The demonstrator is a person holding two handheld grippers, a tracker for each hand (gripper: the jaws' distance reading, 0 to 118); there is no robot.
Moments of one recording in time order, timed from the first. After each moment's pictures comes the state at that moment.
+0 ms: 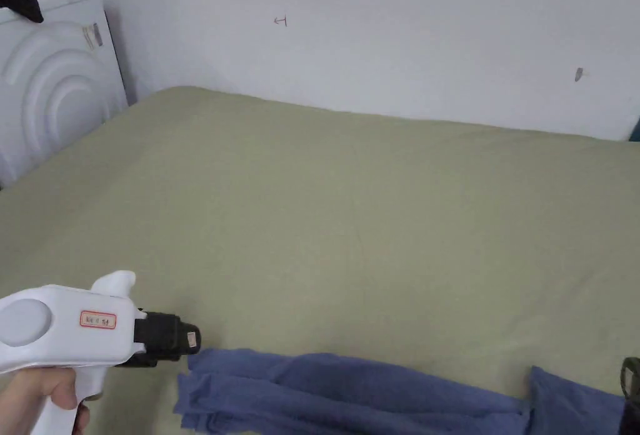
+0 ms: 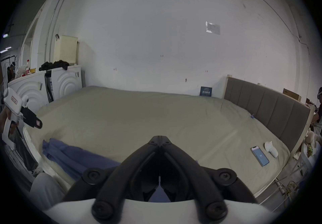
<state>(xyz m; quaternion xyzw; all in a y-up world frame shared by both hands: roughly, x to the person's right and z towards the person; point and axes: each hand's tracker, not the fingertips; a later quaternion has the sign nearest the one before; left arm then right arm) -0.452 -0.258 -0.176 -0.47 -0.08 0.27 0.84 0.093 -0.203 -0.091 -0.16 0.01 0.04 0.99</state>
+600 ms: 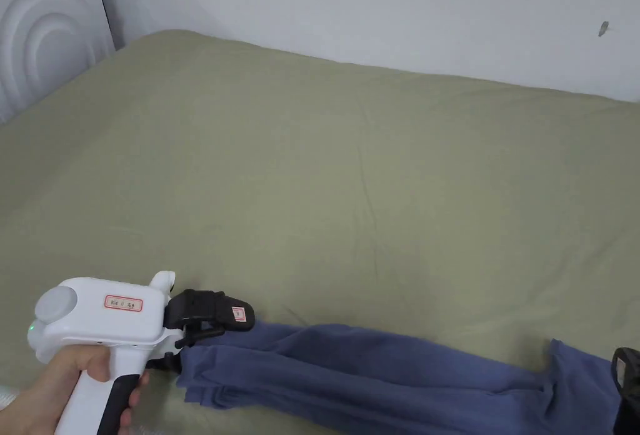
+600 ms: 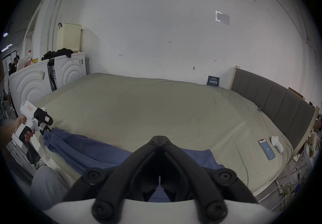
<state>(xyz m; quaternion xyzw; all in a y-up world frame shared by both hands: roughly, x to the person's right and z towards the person) -0.450 -0.343 -0.222 -0.49 -0.23 0.44 0.71 0.065 -0.217 -0.106 -0.20 0.03 0.05 0.98</state>
